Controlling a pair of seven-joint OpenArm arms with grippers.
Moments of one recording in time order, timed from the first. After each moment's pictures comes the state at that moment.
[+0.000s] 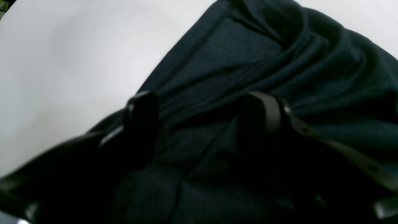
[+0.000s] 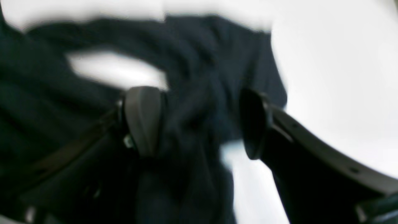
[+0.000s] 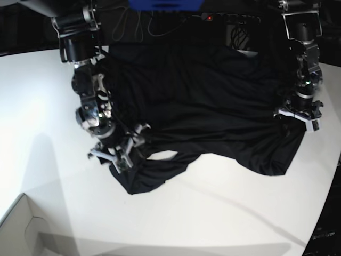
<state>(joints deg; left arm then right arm) -1.1 -19.9 -14.4 52.2 -19.0 -16.0 -3.9 7.5 4.5 -4.8 73.9 -8.7 19.2 -20.0</state>
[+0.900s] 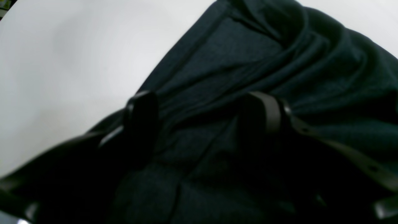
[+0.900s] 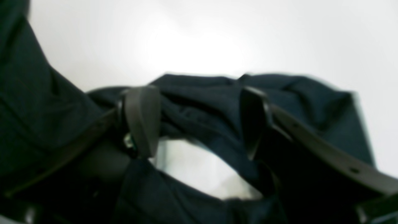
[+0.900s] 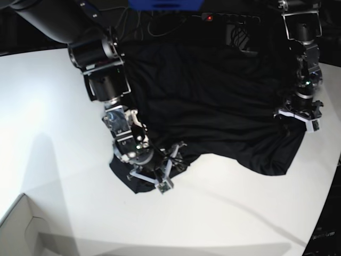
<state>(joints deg) -1.0 -19.8 -14.5 52.2 -19.0 -15.9 -4.0 27.5 -5.7 -10.5 47.3 -8.8 19.1 -18.1</state>
